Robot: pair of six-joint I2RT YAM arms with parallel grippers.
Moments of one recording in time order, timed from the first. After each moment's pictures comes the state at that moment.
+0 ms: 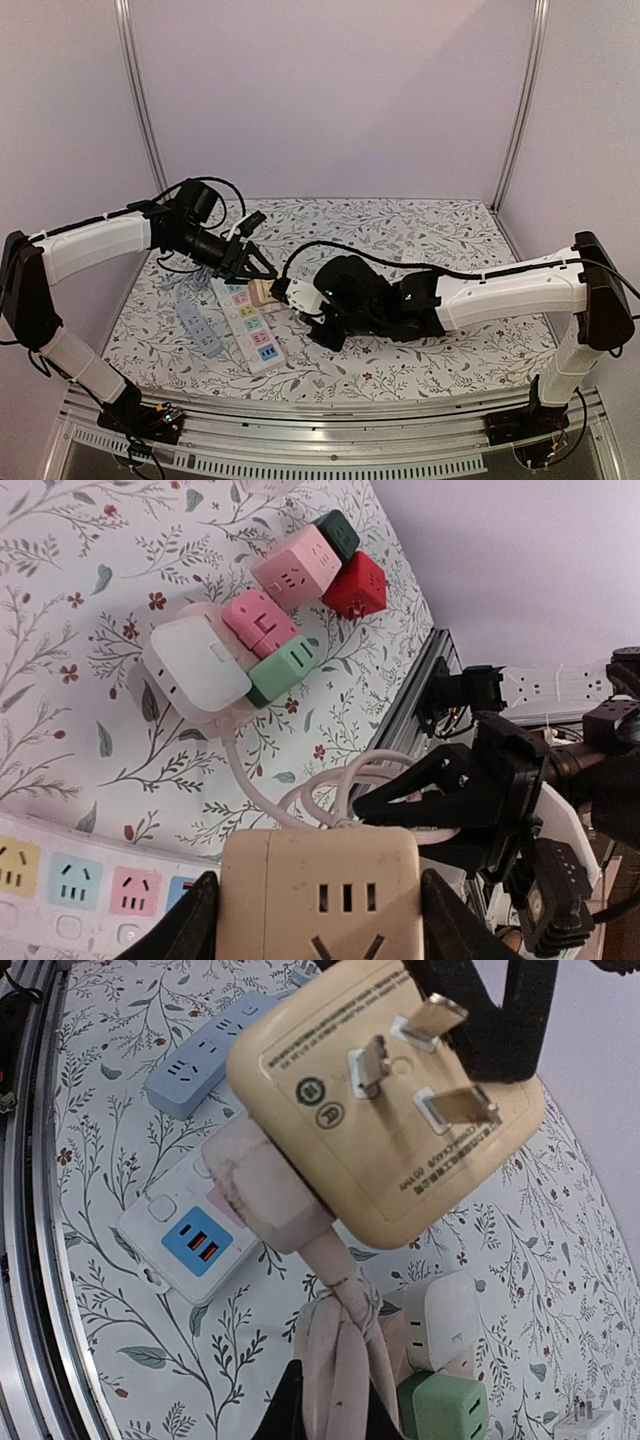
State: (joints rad) left arm -0.47 1.50 1.12 -0.61 0.87 -0.27; right arm 1.27 1.75 1.24 -0.19 0.29 -0.23
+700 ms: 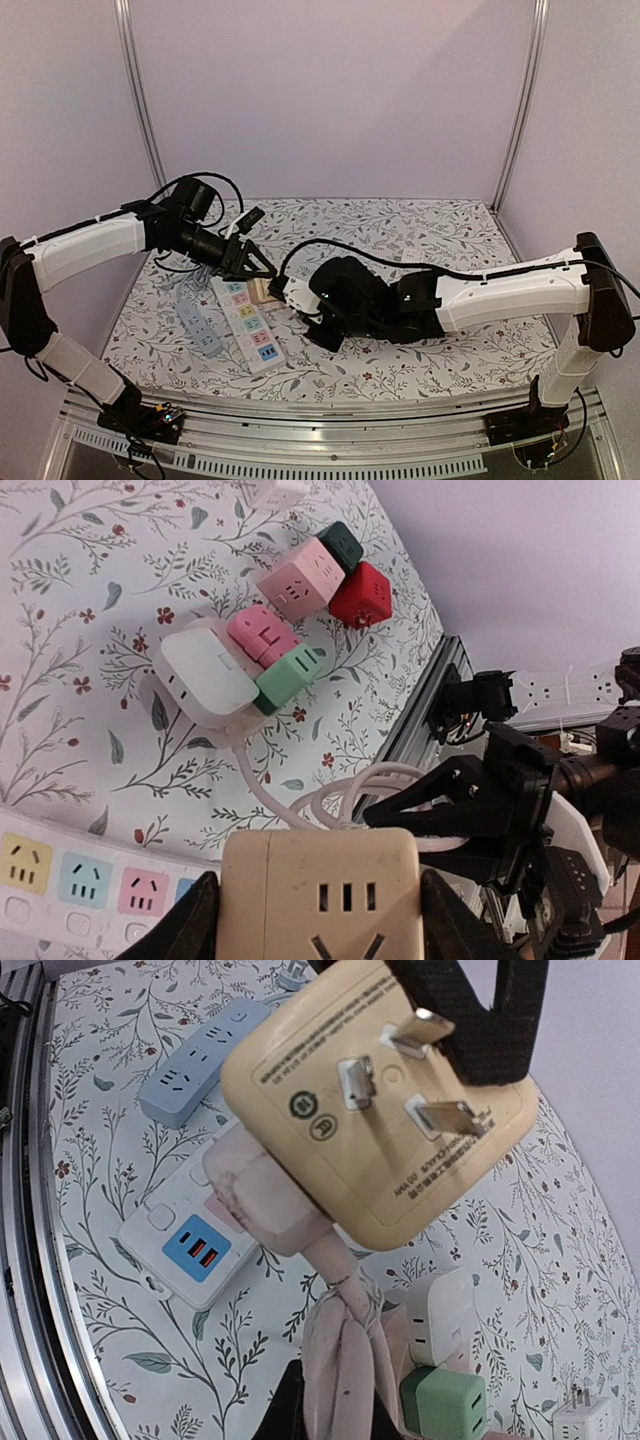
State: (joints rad) left arm -0.48 1.46 1.12 -0.59 0.78 -0.26; right arm 1.28 1.75 1.27 -0.23 0.29 -0.18
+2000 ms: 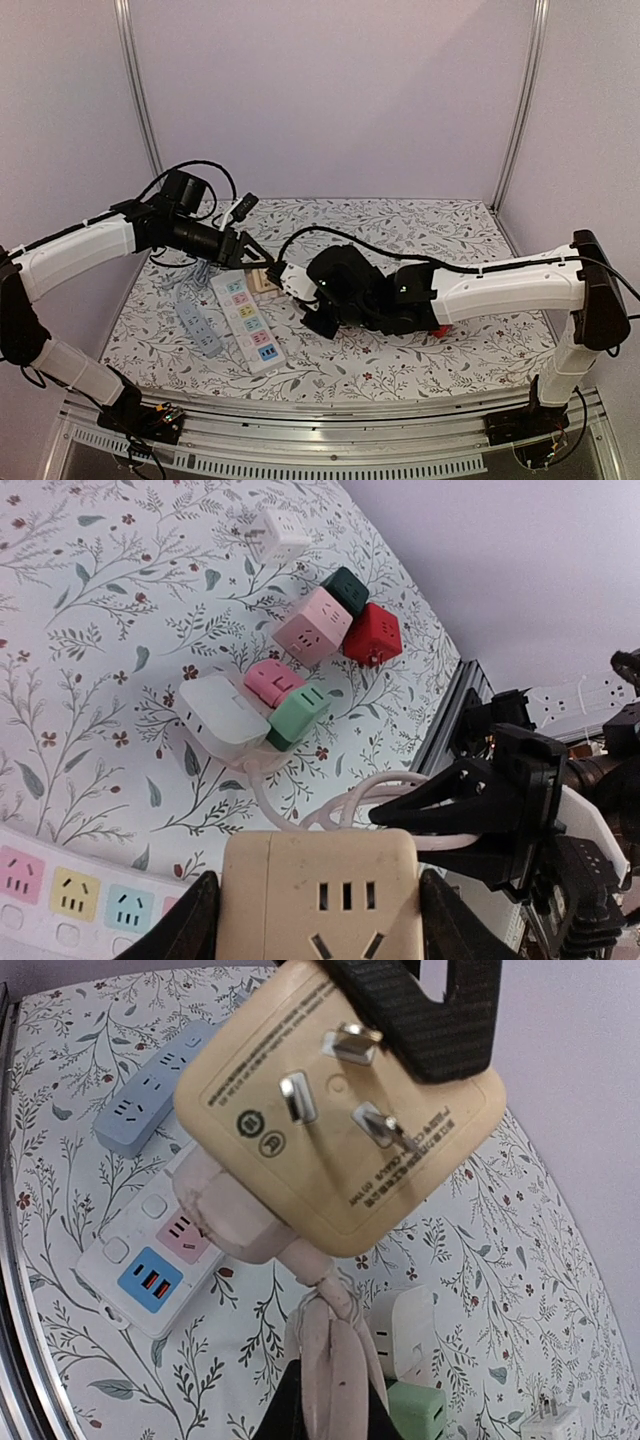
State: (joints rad) left arm -0.49 1.39 1.10 -0.53 0.73 -0.23; right arm 1.25 1.77 1.31 -0.19 0.38 -0.22
